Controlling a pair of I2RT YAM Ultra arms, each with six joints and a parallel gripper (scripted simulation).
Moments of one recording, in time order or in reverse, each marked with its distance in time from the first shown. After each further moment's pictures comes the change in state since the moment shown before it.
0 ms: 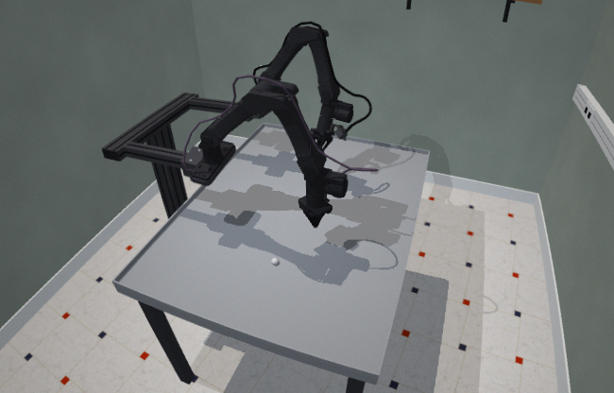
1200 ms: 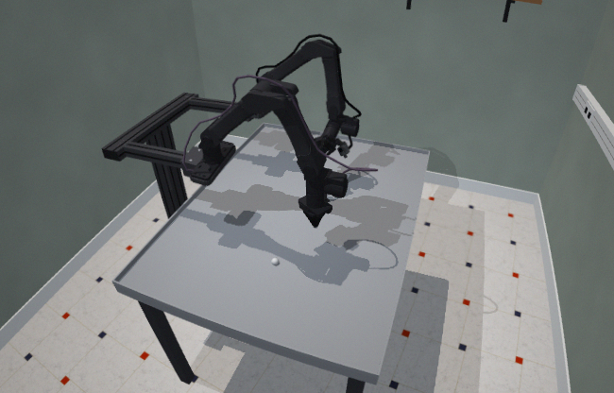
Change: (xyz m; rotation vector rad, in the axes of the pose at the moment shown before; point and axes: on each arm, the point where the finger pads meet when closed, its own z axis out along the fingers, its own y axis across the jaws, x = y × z) left arm -0.035 -0.055 0.016 0.662 0.231 -0.961; right arm 0.000 0.000 0.000 0.000 0.000 0.000
